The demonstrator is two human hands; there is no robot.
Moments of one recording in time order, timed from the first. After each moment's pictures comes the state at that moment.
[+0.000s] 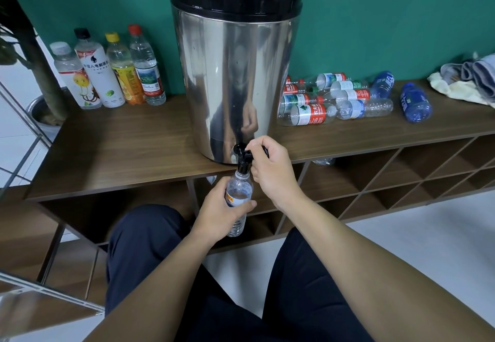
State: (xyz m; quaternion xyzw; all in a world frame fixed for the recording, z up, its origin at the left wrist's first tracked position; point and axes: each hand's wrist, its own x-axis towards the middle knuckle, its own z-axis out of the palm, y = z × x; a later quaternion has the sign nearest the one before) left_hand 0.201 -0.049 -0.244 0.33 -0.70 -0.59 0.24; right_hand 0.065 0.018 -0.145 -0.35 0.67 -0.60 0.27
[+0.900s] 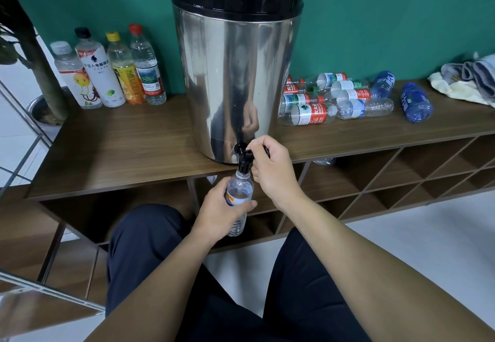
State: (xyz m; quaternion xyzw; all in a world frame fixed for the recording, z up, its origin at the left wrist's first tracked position) left_hand 0.202 -0.049 -0.242 0.34 -0.70 -0.59 0.23; right_hand 0.064 0.016 -0.148 -0.34 0.66 -0.61 0.28
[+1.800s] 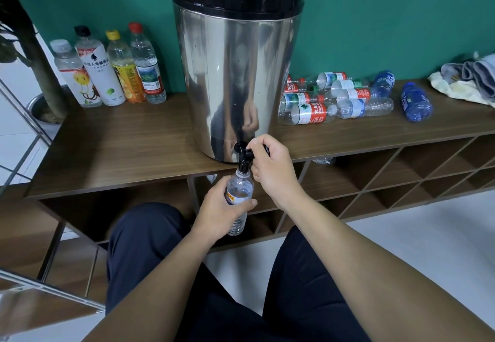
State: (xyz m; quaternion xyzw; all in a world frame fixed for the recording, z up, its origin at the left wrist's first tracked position) left_hand 0.202 -0.047 -0.239 0.34 -0.70 -0.58 0.24; right_hand 0.065 0.018 -0.145 -0.35 0.67 -0.60 0.28
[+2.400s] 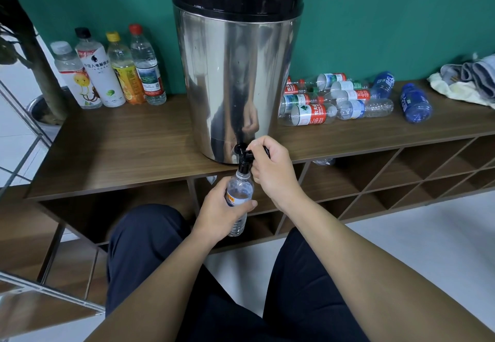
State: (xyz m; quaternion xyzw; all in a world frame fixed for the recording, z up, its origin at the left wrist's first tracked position) left_hand 0.201 -0.048 -0.243 0.34 -0.70 -0.58 0.25; right_hand 0.066 0.019 -0.144 -0.34 0.66 -0.60 0.28
